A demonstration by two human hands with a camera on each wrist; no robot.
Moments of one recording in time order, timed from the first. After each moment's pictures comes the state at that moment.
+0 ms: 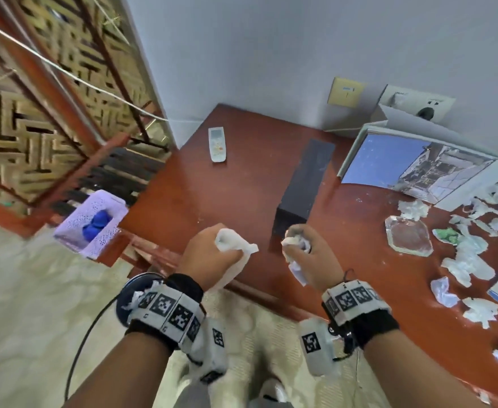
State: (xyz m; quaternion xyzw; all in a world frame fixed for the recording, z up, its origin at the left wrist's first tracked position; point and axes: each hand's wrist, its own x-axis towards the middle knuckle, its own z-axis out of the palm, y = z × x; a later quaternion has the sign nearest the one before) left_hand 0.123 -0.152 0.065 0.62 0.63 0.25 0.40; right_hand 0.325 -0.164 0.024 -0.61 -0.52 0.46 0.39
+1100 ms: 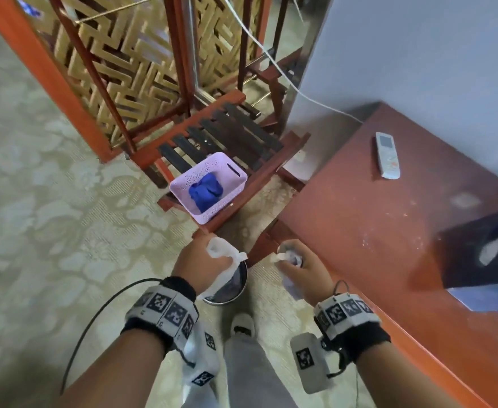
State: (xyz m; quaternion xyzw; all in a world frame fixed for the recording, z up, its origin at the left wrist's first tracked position) left_hand -0.254 -0.137 -0.023 0.41 0.76 0.23 0.45; right_hand -0.042 -0.097 -0.049 -0.57 -0.63 0.50 0.19
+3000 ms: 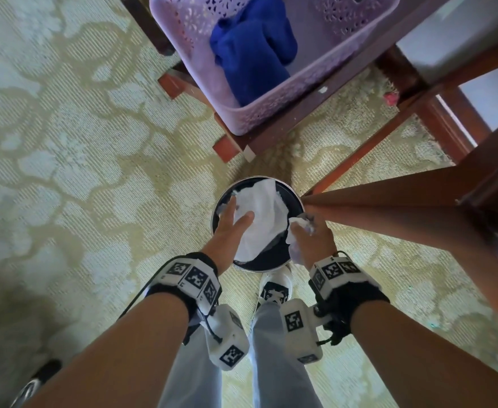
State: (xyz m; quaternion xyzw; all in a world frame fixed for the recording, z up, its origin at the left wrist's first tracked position) left_hand -0.298 -0.098 -0.421 0.13 0.67 0.25 0.69; right_hand -0.128 -0.044 -0.467 -0.72 -0.48 0.50 0.04
